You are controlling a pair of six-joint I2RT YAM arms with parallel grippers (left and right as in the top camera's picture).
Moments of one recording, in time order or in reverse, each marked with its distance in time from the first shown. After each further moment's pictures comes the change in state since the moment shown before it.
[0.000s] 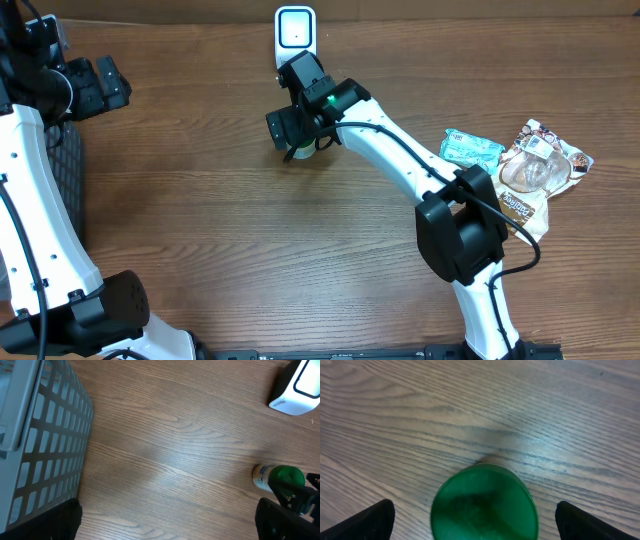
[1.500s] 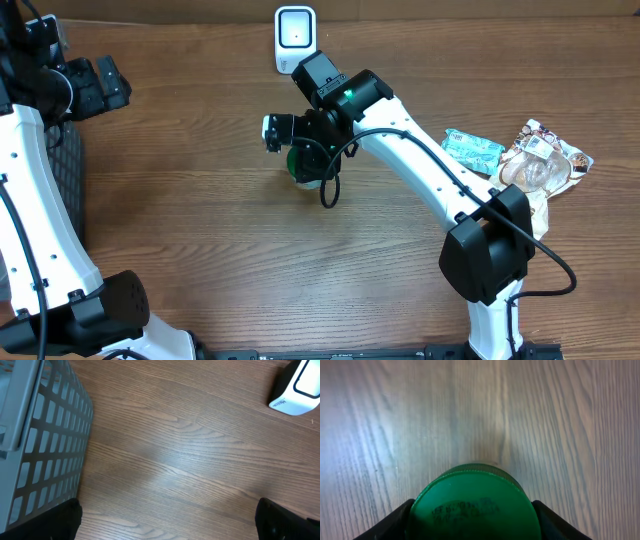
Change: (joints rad) left arm 0.000 0.000 0.000 0.000 0.000 0.000; right arm 0.000 -0.158 -0.003 -0.370 -0.314 -1.146
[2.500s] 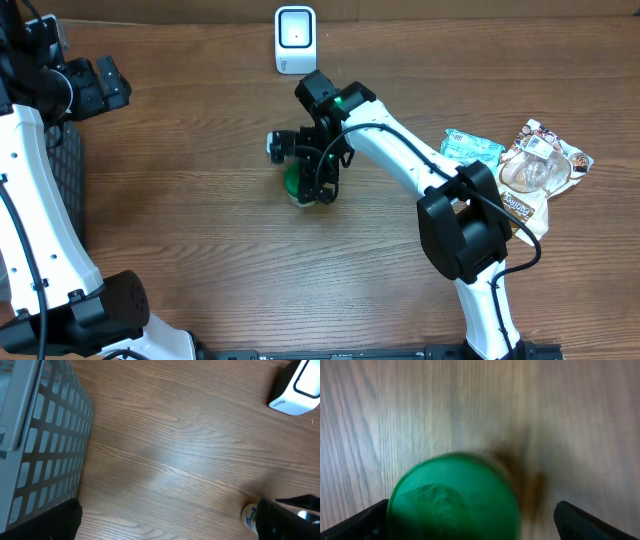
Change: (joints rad) left arm 0.000 0.000 0.000 0.000 0.000 0.000; right arm -0.026 0.142 -0.041 0.061 -0.060 0.010
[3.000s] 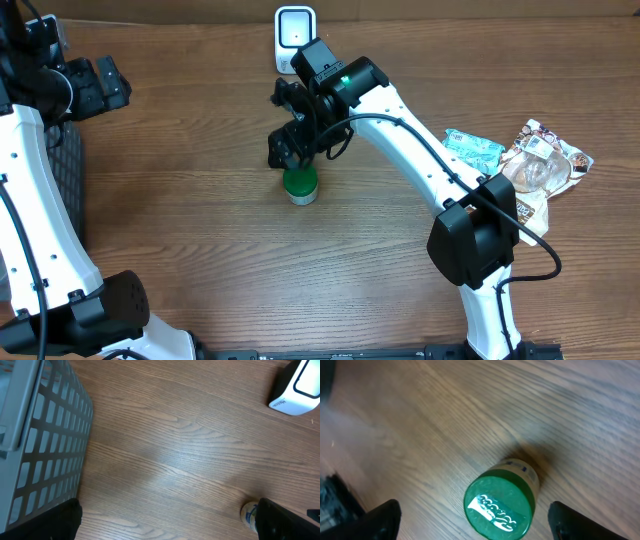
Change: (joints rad) left arm 0.000 0.000 0.000 0.000 0.000 0.000; right arm 0.001 -0.042 0.177 -0.089 -0.005 0.939
